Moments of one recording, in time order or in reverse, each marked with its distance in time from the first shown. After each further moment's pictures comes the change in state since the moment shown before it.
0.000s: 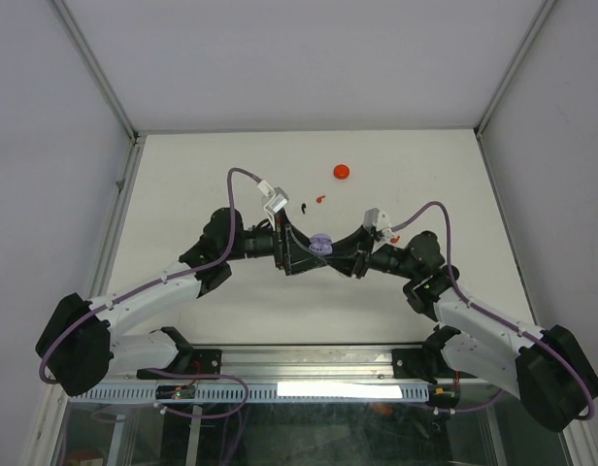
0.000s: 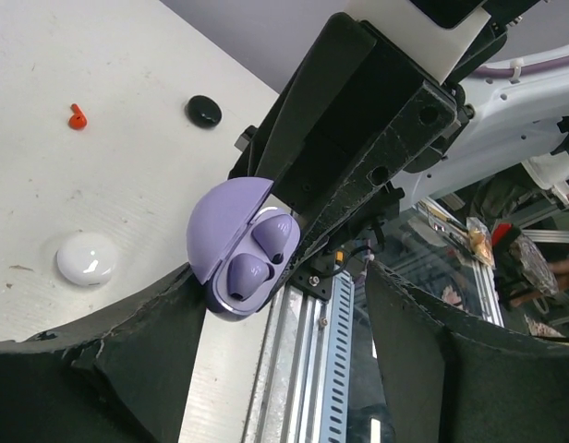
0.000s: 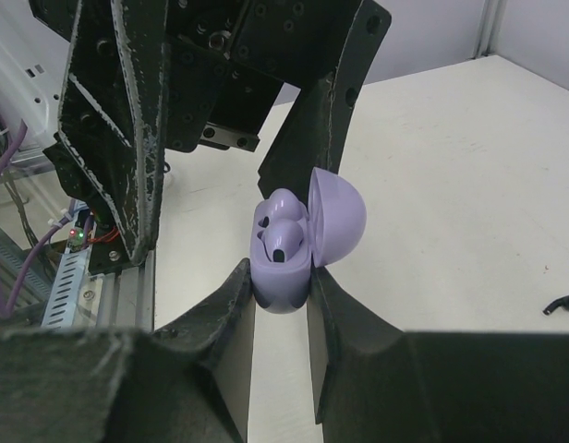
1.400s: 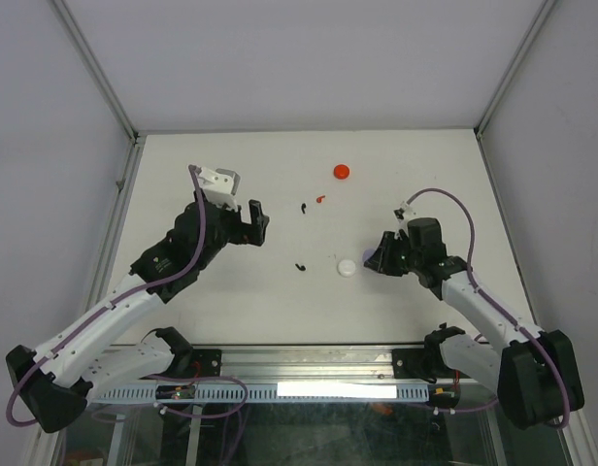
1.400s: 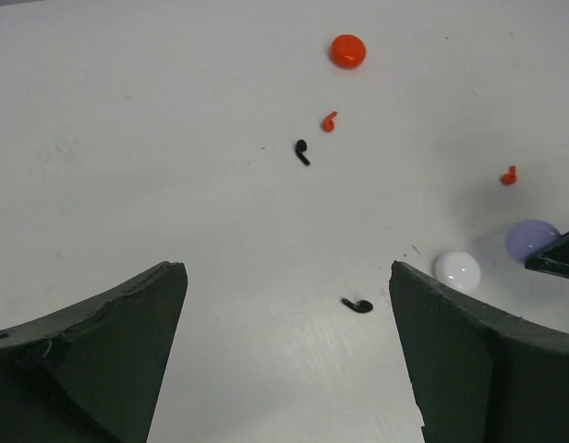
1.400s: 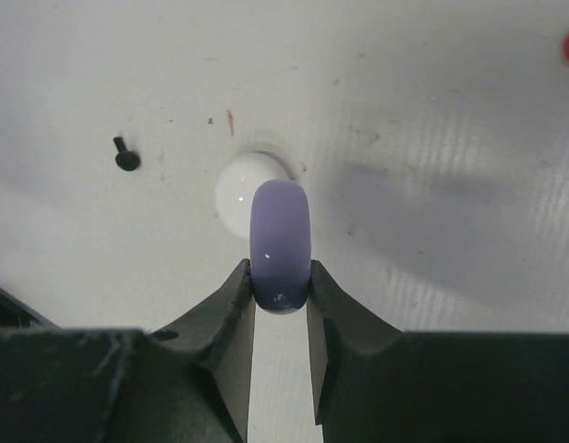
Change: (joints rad) left arm 0.026 -0.270 0.208 -0.758 -0.940 0.323; right arm -0.273 0.028 0.142 -1.001 0.412 0.240
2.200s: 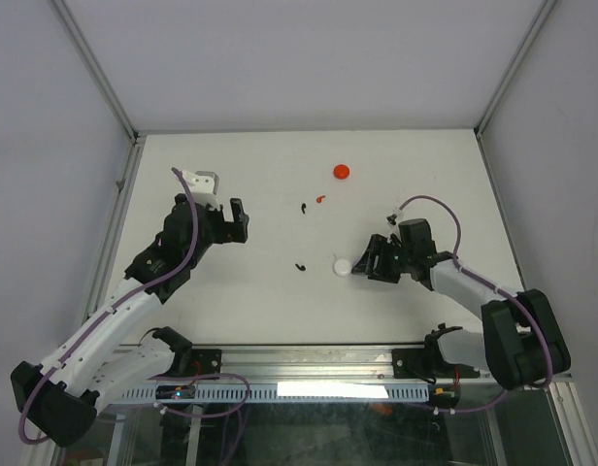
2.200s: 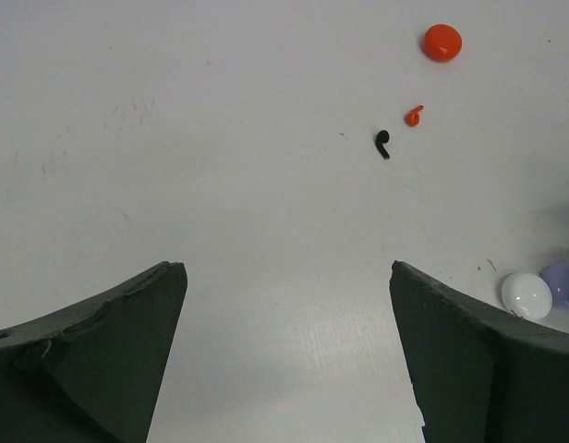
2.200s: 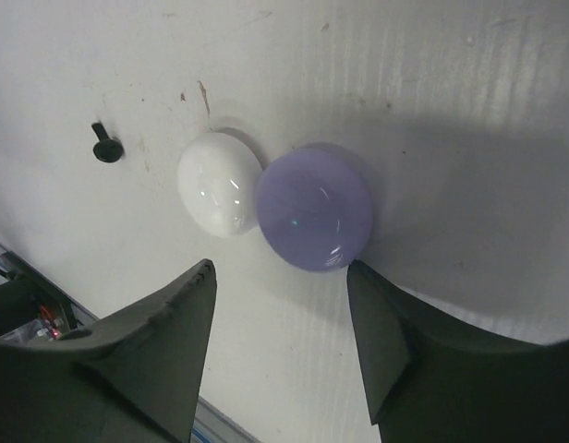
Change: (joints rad) left arm 0.170 -0.041 -0.091 -0.005 -0.007 0.024; right arm -0.036 0.259 -0.020 0.119 -0.120 0.126
